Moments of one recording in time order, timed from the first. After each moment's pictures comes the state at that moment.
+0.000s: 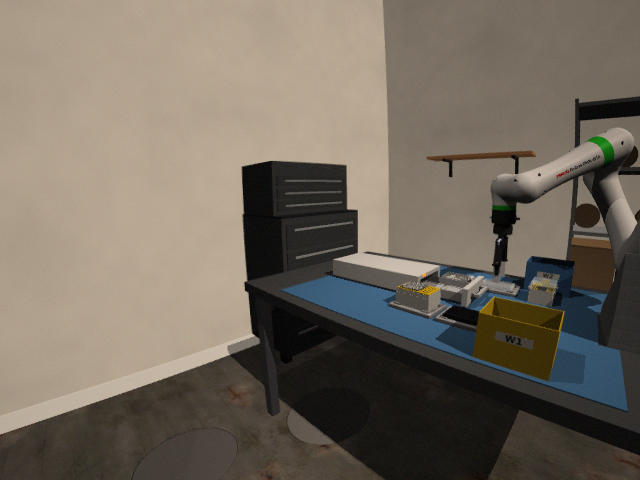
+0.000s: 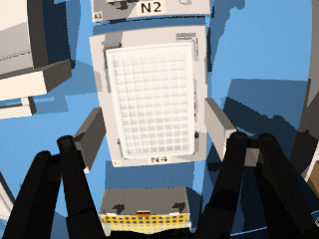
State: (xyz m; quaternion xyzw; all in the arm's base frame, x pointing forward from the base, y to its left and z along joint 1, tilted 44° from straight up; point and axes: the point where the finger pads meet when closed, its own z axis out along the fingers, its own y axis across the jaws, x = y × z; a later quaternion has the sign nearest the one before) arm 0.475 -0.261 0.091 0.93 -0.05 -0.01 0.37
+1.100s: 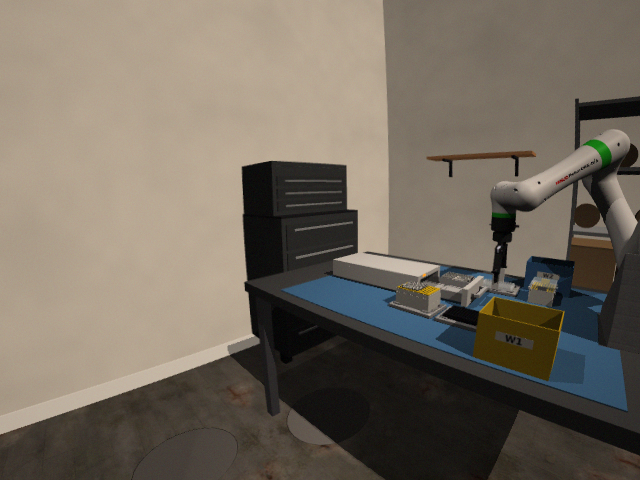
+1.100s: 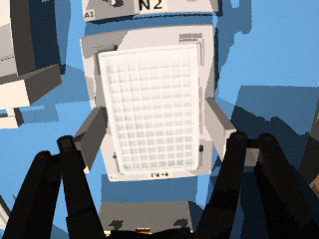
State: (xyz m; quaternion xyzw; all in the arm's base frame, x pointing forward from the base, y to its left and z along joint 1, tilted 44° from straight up) arm 0.474 -0.281 0.070 0.93 -0.05 -0.01 0.37
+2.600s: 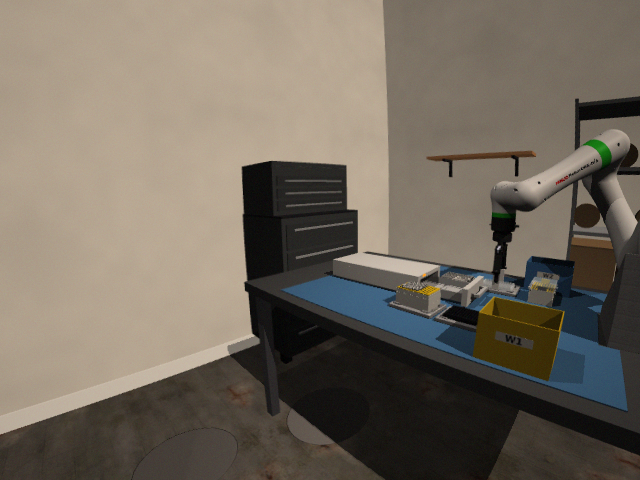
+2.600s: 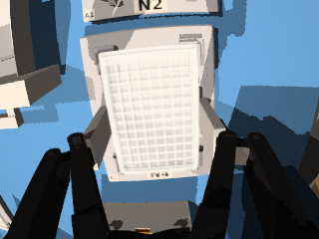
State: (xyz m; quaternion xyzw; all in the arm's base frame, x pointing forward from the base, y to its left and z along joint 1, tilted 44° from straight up) arm 0.474 -0.281 0.071 0.93 -0.05 -0.01 0.37
